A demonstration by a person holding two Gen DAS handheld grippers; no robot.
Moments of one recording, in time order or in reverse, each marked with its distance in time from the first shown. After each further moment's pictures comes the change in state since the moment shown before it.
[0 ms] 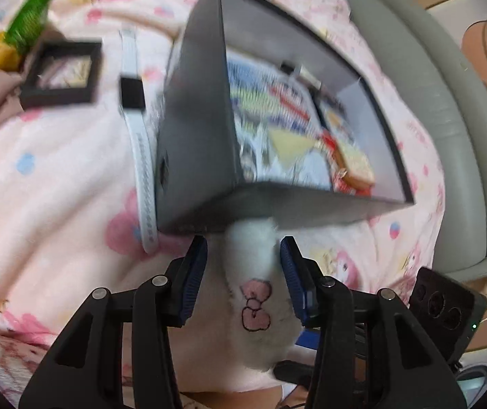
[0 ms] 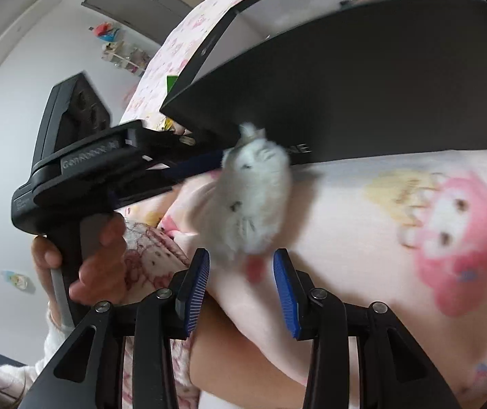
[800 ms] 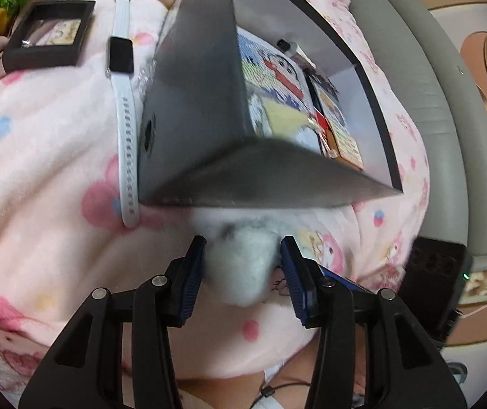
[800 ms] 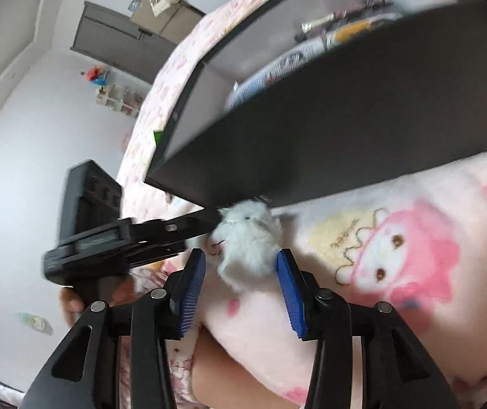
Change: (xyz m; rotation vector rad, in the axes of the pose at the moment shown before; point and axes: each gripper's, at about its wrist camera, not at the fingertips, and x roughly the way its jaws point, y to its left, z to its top) left arm 0.006 0.011 -0.006 -0.040 0.080 -0.105; right arm -0.026 -0.030 0.020 0.119 -0.122 0.021
